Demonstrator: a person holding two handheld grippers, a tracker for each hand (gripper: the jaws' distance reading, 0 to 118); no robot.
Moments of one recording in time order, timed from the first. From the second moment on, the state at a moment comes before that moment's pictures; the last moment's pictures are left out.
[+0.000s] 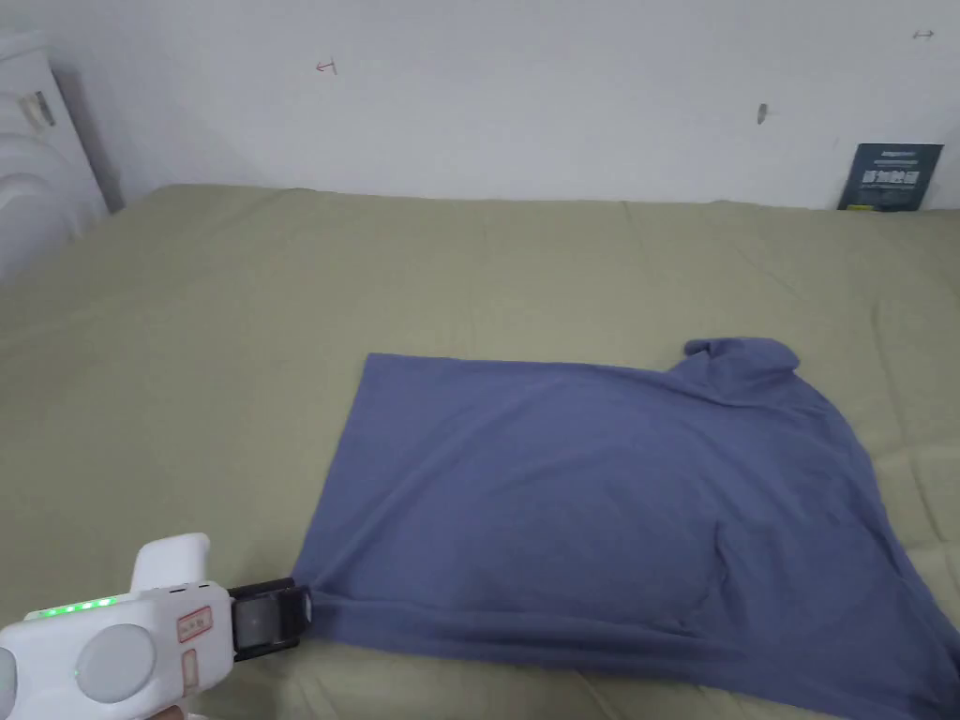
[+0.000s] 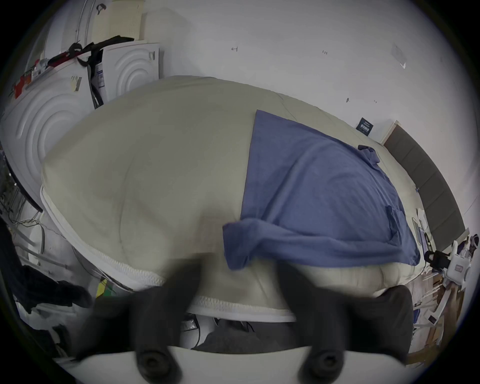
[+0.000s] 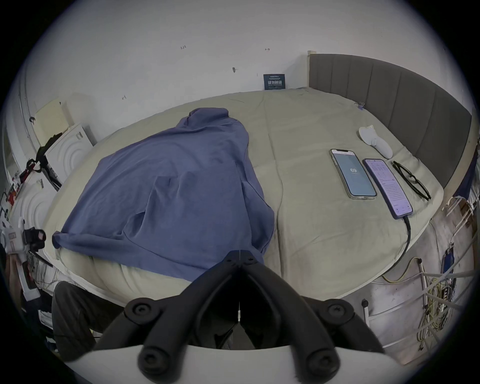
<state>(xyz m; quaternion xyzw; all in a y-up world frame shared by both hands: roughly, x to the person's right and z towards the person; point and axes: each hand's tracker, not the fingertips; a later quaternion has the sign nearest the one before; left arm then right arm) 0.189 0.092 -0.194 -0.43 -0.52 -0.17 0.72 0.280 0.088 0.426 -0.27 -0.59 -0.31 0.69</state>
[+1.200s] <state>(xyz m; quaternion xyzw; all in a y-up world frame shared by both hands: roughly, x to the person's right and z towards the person) 0.237 0.125 -0.189 -0.40 -0.53 -0.18 0.72 0.342 0.125 0.429 -0.27 -0.57 -0.28 0.72</state>
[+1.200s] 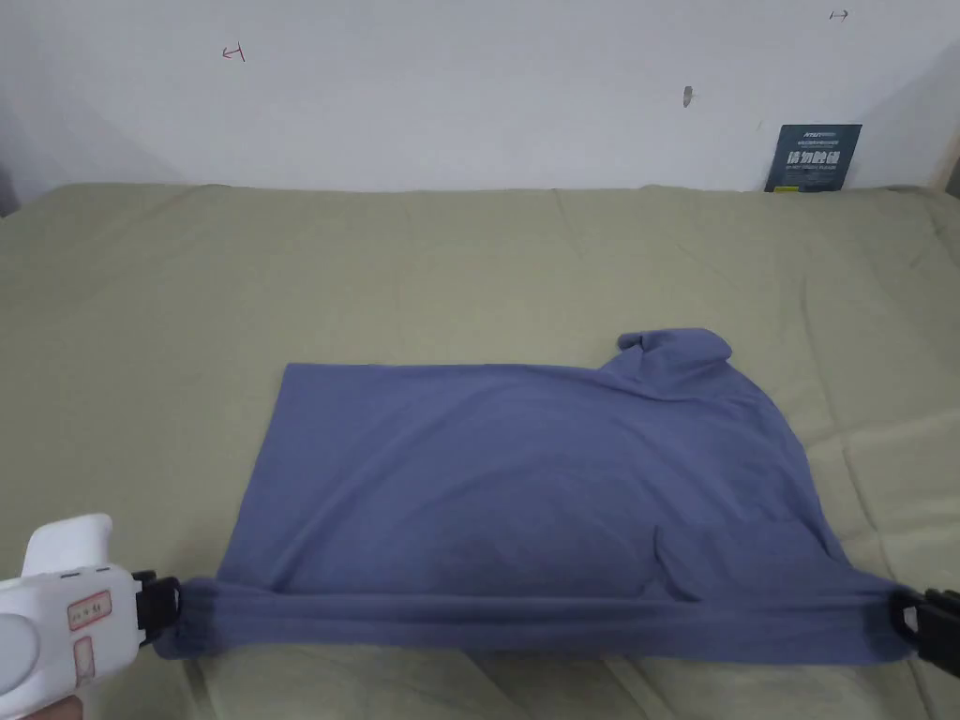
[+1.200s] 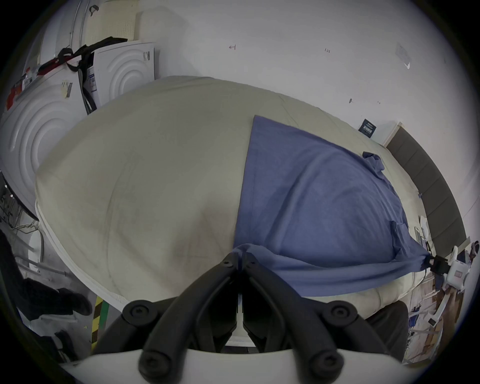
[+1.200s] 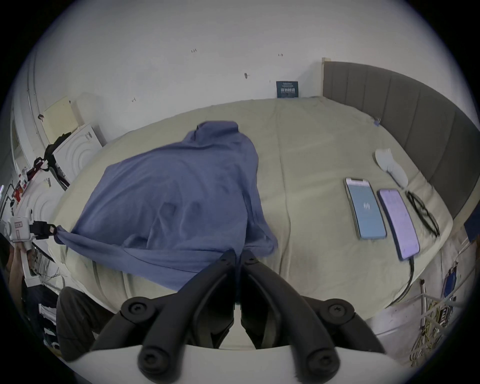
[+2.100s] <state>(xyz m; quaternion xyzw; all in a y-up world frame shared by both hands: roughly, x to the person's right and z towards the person) 0.401 0.057 -0.217 -0.42 -0.50 -0.20 0.73 0.531 0.099 0.397 -0.28 -0.59 -0.35 0.68</state>
